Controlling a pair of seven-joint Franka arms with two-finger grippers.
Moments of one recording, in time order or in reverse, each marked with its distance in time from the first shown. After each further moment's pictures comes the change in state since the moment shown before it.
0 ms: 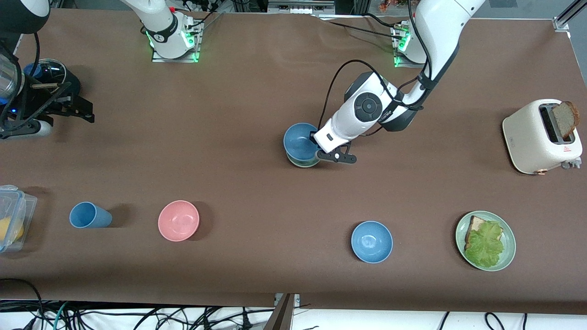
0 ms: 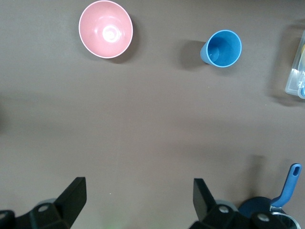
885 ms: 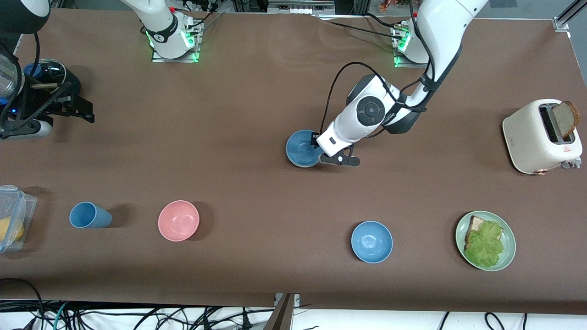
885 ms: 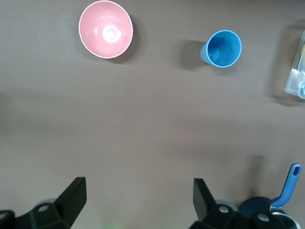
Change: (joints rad) left arm 0.015 -0.031 0.013 0.042 0.000 -0.113 -0.019; right arm 0.000 0.000 0.000 0.000 0.000 0.000 0.000
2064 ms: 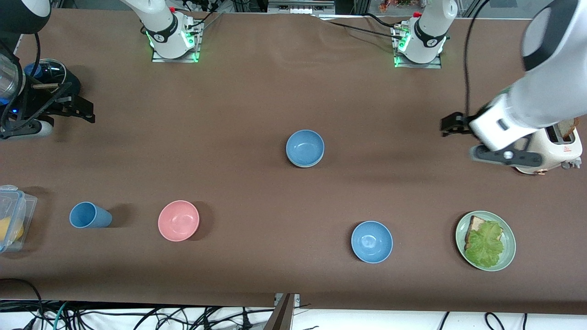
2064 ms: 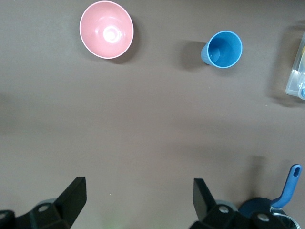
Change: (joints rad) left arm 0.217 -0.258 0.242 0.525 0.131 -0.891 0.457; right arm 0.000 0.001 0.002 0.000 0.000 0.002 0.000
